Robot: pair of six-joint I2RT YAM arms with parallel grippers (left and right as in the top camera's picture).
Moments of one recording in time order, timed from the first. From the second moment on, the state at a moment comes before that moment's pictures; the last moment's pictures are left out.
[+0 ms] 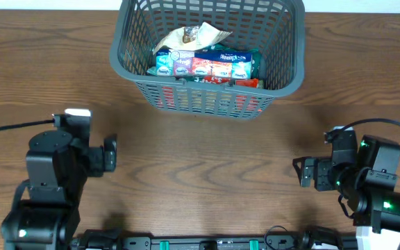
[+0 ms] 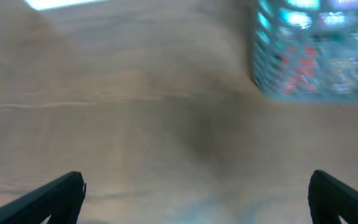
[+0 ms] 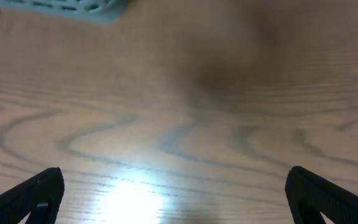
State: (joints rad) left arm -0.09 0.73 1.00 -0.95 -0.18 0.07; right arm -0.21 0.77 0.81 -1.08 -0.20 -0.20
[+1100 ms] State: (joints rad) left arm -0.09 0.74 0.98 -0.91 -0.25 0.03; right arm -0.15 0.56 0.80 -1.03 -0.27 -0.23
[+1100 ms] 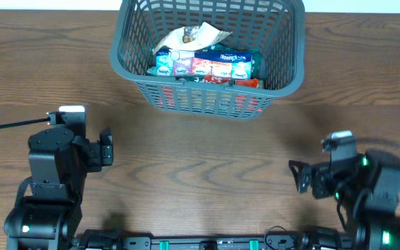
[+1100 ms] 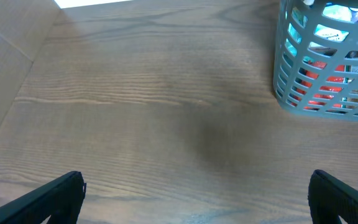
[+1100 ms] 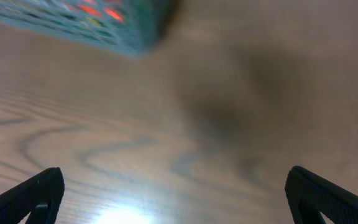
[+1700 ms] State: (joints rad) left arm -0.09 0.74 0.97 -0.91 -0.25 0.03; right arm 0.13 0.13 0.17 -0.23 -0.08 -0.27
